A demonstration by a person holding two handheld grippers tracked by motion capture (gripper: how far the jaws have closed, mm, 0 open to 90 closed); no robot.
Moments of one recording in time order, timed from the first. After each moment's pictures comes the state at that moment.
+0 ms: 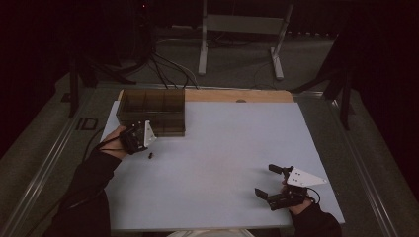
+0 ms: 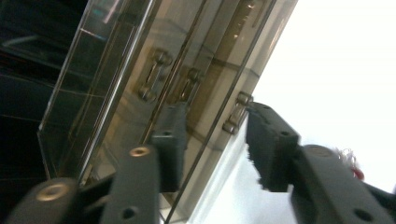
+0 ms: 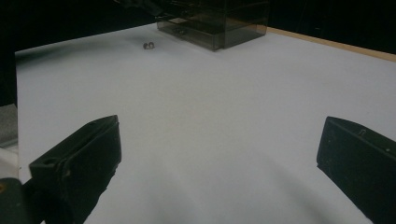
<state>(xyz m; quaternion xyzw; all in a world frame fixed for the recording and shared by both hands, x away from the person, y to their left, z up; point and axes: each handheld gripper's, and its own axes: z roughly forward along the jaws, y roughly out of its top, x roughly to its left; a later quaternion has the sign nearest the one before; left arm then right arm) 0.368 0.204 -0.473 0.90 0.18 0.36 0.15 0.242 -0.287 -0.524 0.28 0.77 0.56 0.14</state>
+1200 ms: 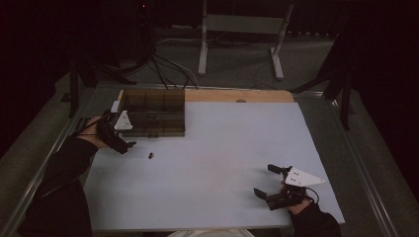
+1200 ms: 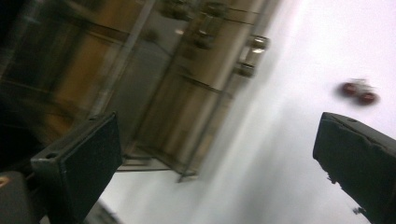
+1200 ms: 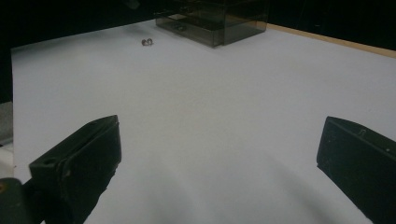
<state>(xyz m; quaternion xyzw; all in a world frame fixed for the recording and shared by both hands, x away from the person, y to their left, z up) 0.403 0.271 -0.461 0.94 0.20 0.21 0.19 0.243 -0.285 -0.526 0.28 0.77 0.55 0.14</state>
